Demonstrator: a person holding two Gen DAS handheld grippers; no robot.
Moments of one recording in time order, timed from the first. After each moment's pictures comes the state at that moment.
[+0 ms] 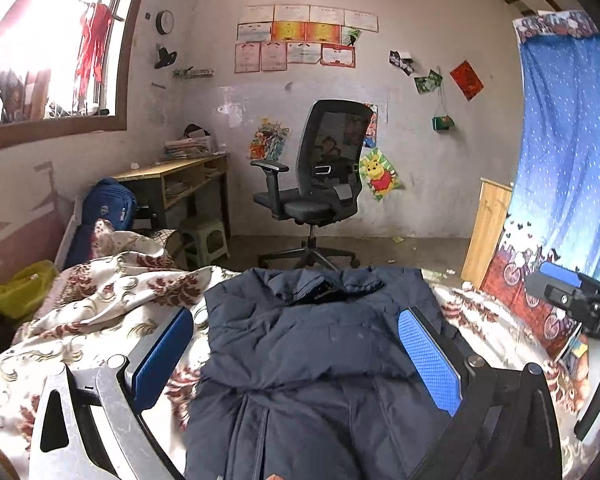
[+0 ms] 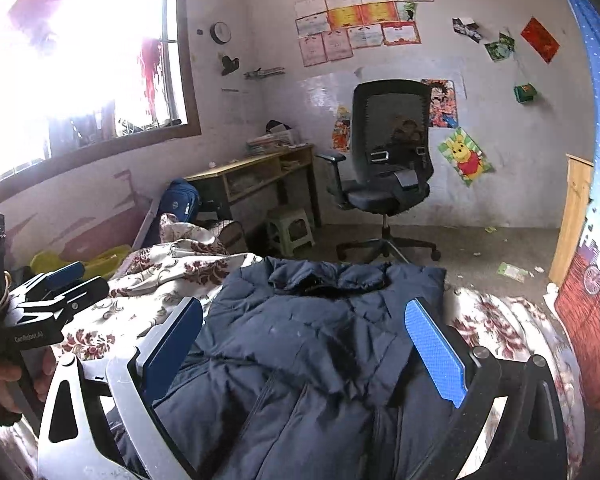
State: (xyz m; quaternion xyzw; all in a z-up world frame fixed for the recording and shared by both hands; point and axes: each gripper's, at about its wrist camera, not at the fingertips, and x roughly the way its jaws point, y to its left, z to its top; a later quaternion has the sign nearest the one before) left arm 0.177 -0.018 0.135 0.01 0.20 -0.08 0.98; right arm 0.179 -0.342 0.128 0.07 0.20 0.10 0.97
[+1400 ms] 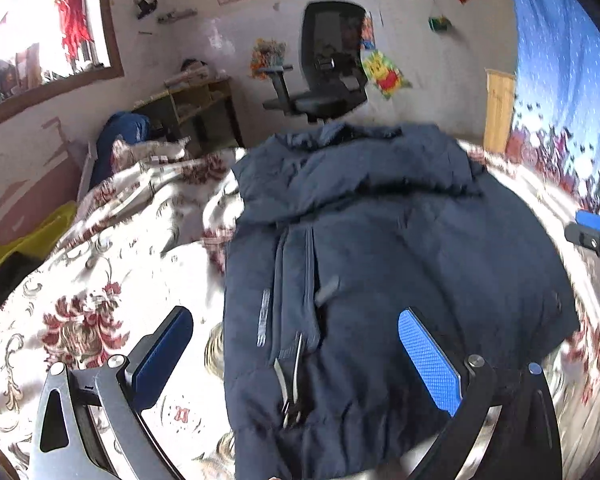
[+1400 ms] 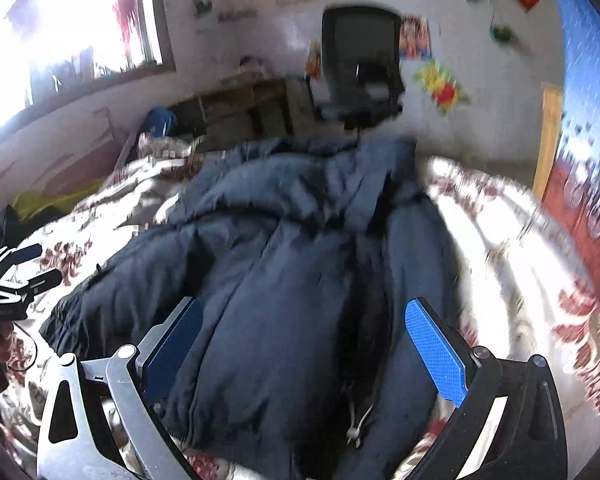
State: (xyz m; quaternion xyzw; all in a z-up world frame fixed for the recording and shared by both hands) left arm 0.098 0.024 0.002 0.11 0.34 -0.06 0.93; right arm 0.112 -0.355 -0.028 0.07 0.34 0.08 0.94
